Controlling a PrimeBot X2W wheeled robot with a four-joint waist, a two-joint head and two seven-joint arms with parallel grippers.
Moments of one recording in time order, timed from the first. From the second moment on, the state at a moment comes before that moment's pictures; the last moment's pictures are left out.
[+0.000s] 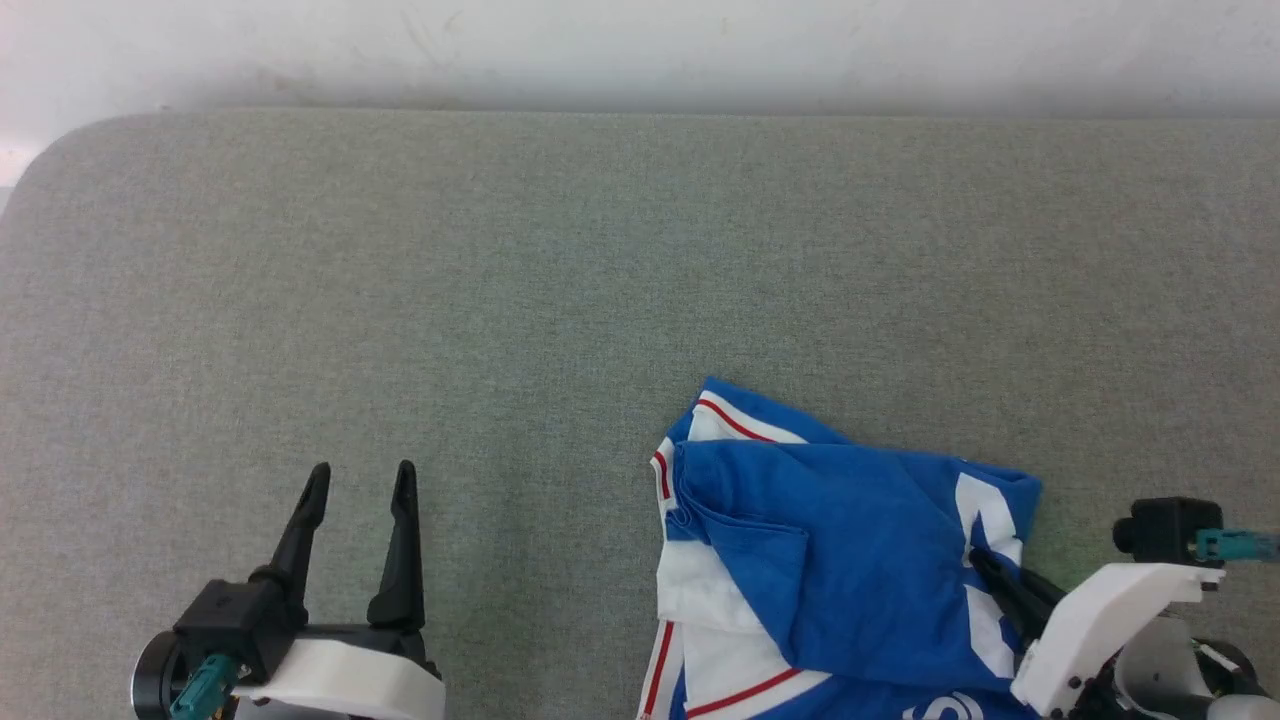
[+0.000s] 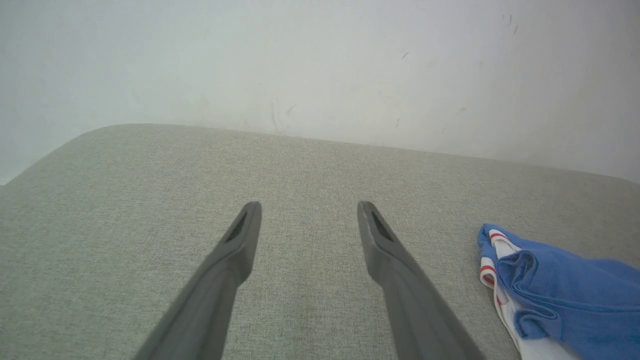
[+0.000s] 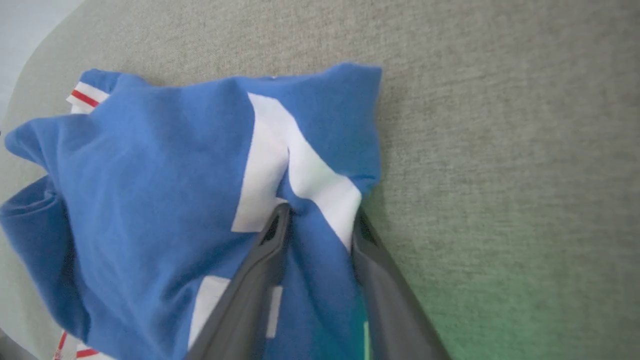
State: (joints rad) left arm 0.08 0.34 -0.26 -0.17 -0.41 0.25 -0.19; right arm 0.04 -0.07 -0.10 0.04 0.51 0.13 0.56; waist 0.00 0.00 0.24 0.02
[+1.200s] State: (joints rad) left arm -0.04 0.39 -0.28 -0.25 -0.35 0.27 -0.14; right arm -0.40 -0.40 -0.05 0.11 0.24 0.13 0.54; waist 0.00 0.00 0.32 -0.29
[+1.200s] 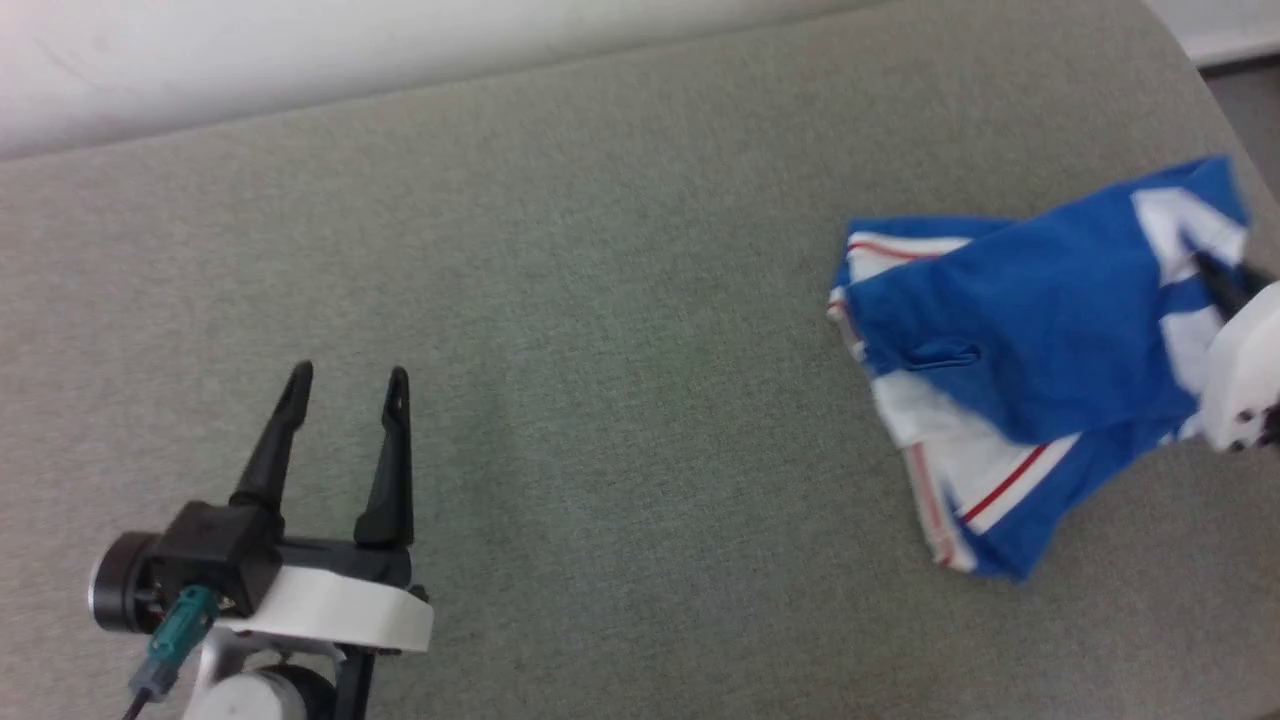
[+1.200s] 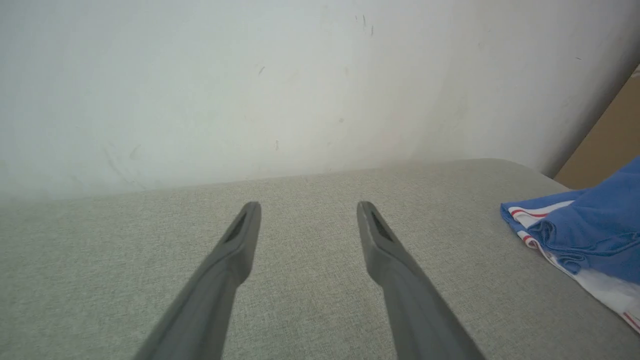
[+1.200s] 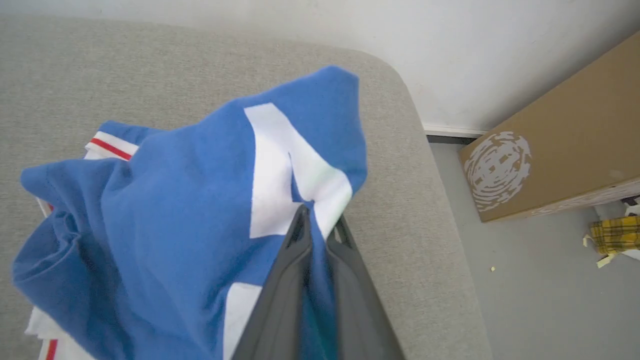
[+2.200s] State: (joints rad) left arm -0.17 0.48 -0.27 -0.40 -0.23 0.31 -0.07; right arm -0.66 -0.59 -0.22 0.63 -0.02 0.13 0.24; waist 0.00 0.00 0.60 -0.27
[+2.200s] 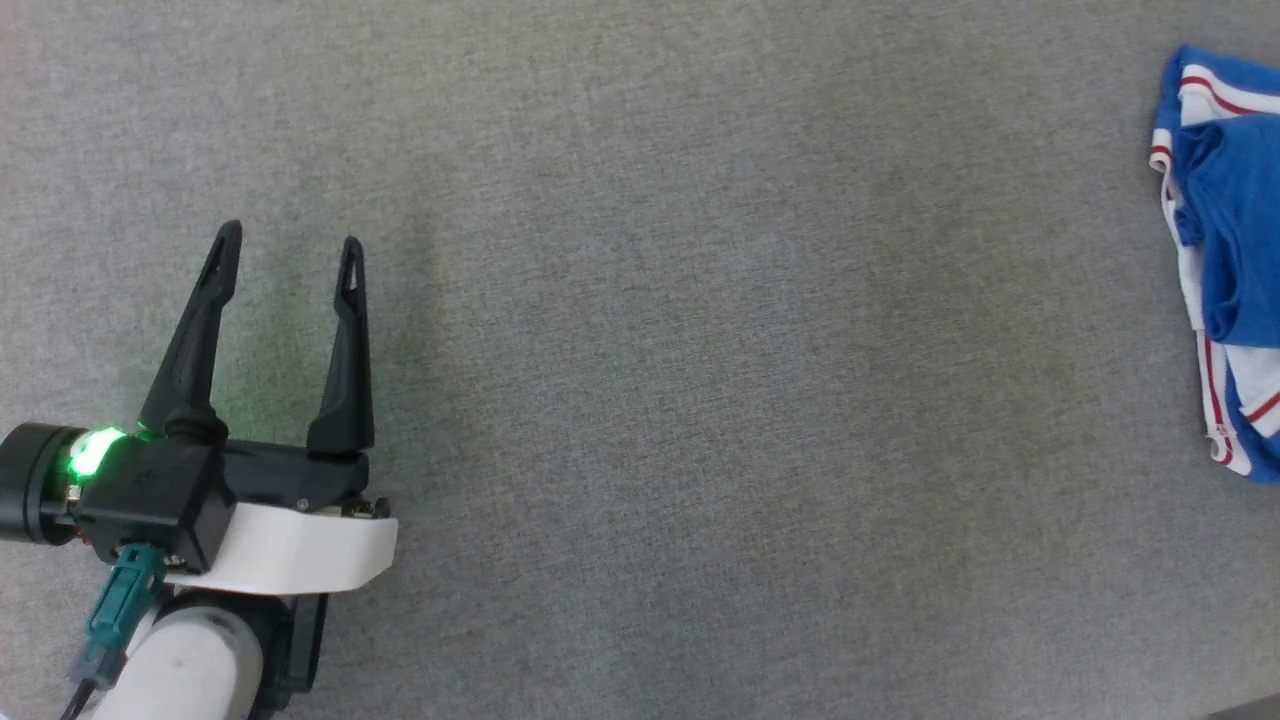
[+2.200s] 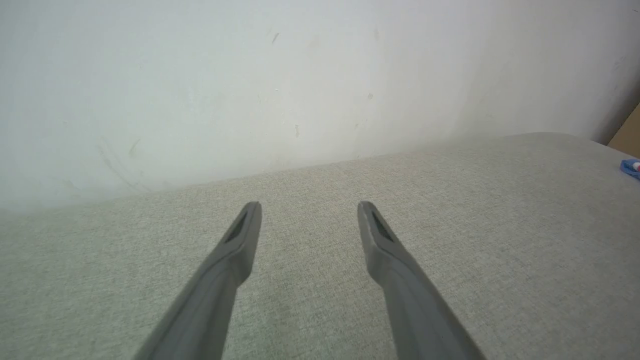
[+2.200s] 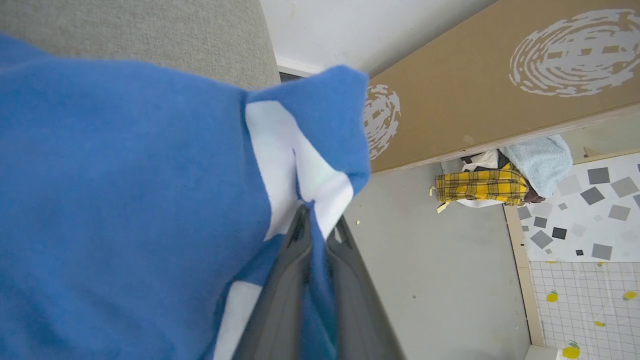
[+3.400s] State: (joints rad) left arm -0.06 0.38 -0.26 -0.24 -0.32 0.27 -0.26; right arm -0.38 -0.31 -0.28 0.33 0.14 0.13 0.03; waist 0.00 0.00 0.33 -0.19
